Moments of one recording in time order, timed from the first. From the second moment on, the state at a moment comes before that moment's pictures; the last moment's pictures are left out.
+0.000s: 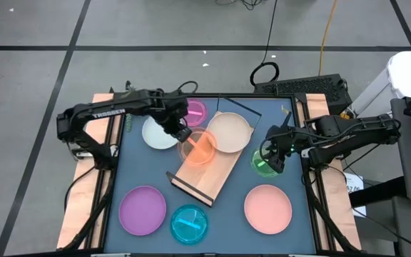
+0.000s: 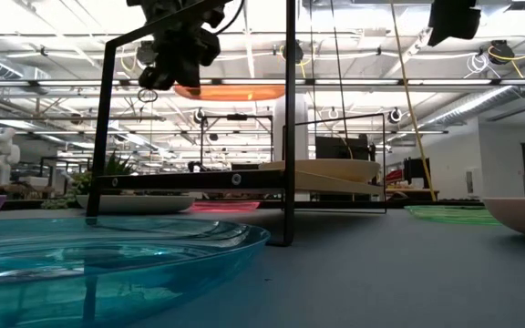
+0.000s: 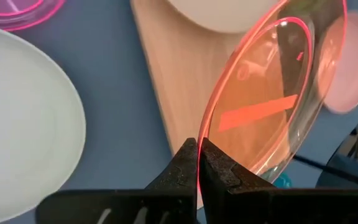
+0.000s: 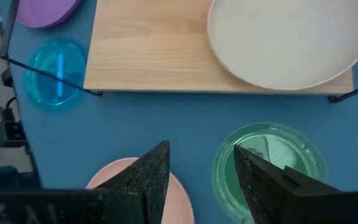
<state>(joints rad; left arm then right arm) 0.32 1.55 1.42 -1.04 0.30 -0.54 0.15 1.04 1.15 -1.10 0.08 0.64</state>
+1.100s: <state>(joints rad) 0.17 1.56 1.00 -0.48 0.33 -0.76 0.15 1.02 1.15 -1.12 0.03 0.76</state>
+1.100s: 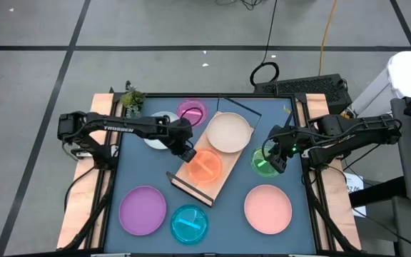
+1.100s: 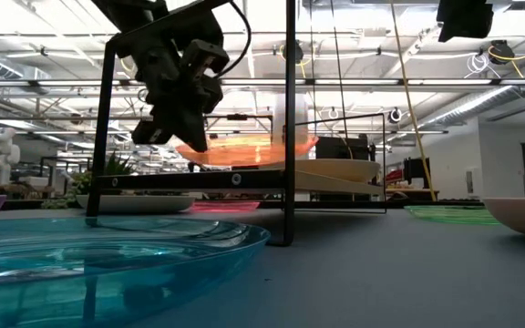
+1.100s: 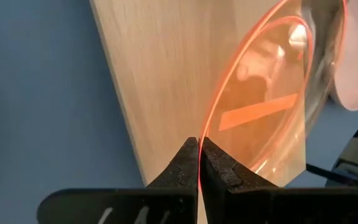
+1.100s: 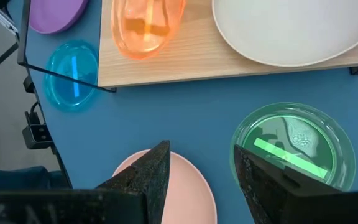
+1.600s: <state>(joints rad) 0.12 1.56 0.94 -0.38 0.26 -0.90 0.15 1.02 1.15 -1.12 0.03 0.75</state>
